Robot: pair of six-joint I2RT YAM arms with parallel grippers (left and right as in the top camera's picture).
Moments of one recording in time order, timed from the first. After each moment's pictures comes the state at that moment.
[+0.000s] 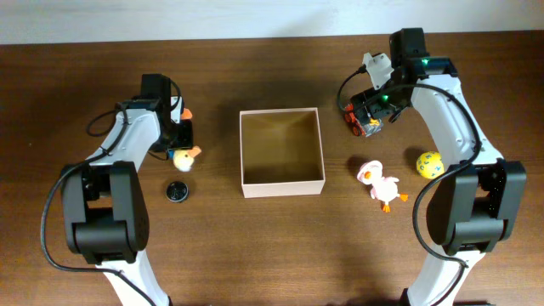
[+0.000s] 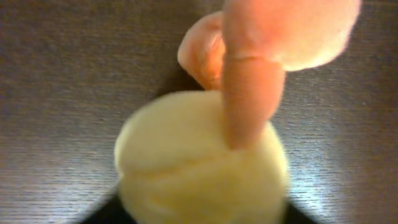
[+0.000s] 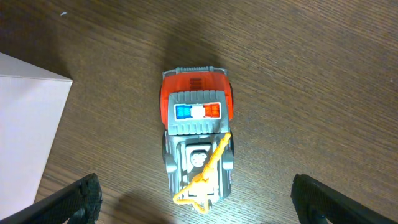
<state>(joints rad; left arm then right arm) 0.00 2.04 1.43 -0.72 0.01 -0.03 0.03 2.02 1.74 -0.94 -0.09 -0.36</state>
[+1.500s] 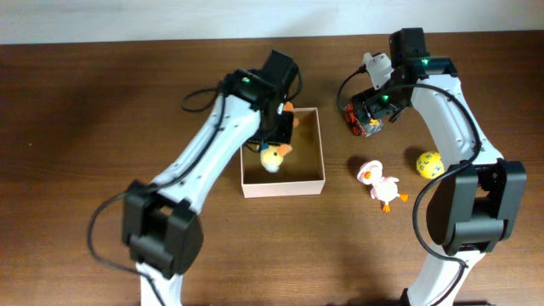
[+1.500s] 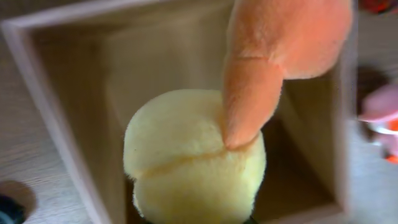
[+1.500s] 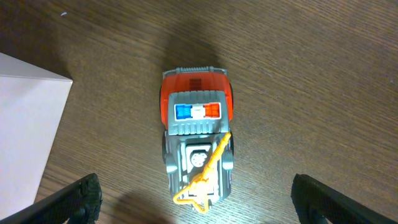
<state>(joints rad) -0.54 2.05 1.91 -1.21 0.04 -0.36 0.03 2.02 1.74 -0.94 -0.09 -0.36</state>
